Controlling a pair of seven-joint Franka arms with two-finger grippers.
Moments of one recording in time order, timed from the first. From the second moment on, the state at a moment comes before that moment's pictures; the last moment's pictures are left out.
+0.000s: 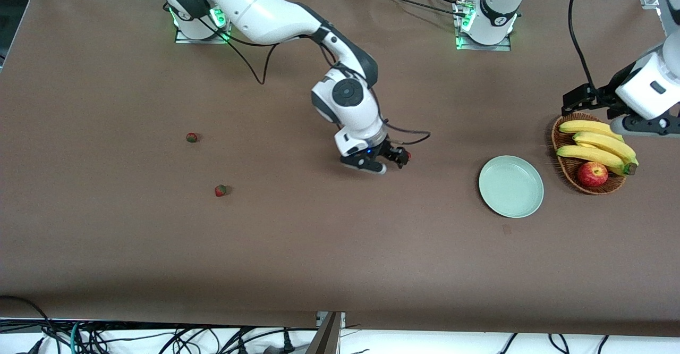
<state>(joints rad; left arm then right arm) -0.01 0.09 -0.02 -1.60 0.00 1.55 0.01 0.71 0.98 0.13 -1.06 0.02 2.33 1.09</state>
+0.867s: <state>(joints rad) -0.35 0.45 -0.05 -1.73 -0.04 2.03 -0.42 0.34 0.55 0.13 -1.58 0.02 2.00 0.49</state>
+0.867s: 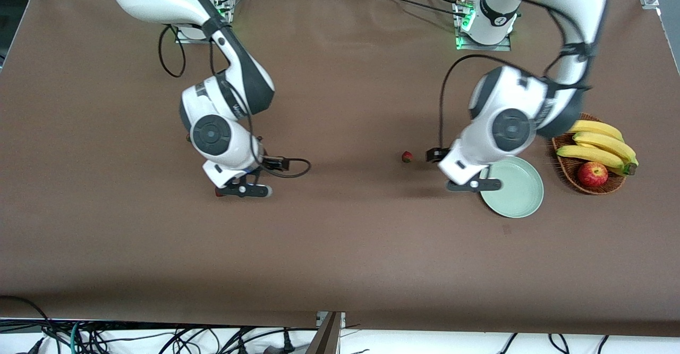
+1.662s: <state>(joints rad) -0.47 0.59 -0.05 -1.90 0.00 2.37 -0.55 0.14 0.31 0.08 -2.08 -0.09 2.07 0.21</state>
